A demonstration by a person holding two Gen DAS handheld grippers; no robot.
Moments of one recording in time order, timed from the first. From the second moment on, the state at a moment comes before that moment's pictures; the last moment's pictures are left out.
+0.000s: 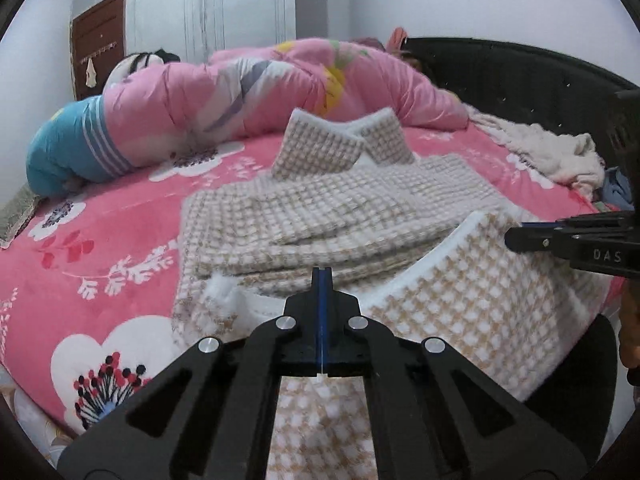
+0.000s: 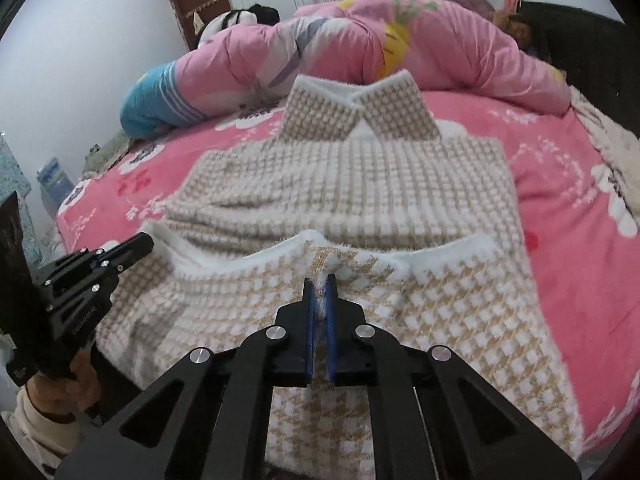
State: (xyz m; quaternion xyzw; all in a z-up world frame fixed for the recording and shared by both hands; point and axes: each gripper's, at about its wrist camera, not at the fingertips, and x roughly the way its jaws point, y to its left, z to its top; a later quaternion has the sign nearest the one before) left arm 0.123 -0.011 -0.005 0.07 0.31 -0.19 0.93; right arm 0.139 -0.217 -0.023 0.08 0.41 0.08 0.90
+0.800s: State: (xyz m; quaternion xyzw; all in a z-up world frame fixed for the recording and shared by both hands) left arm 0.167 0.062 -0.037 0.01 0.38 -0.13 0.92; right arm 0.151 -0.314 -0.066 0.05 0.45 -0.03 0.89
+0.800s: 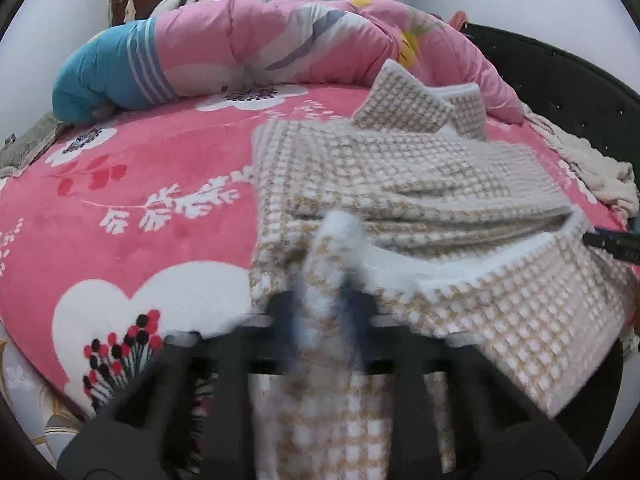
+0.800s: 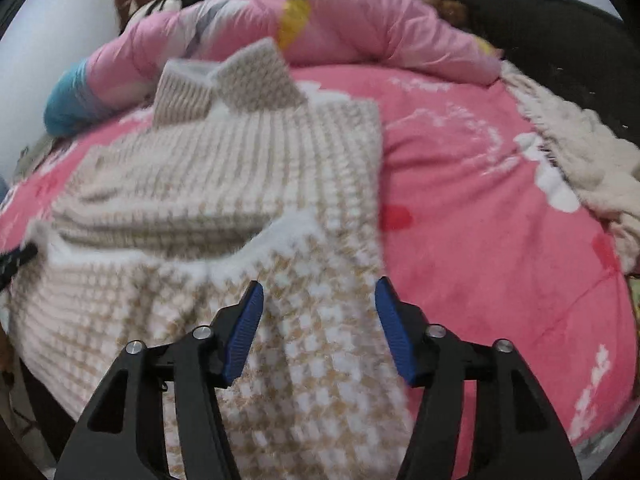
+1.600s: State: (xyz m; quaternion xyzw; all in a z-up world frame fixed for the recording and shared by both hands) left arm 0.158 0.126 -0.014 -0.14 0.31 -0.15 0.93; right arm 0.124 -0.326 -0.015 0.10 0.37 -0.03 0.92
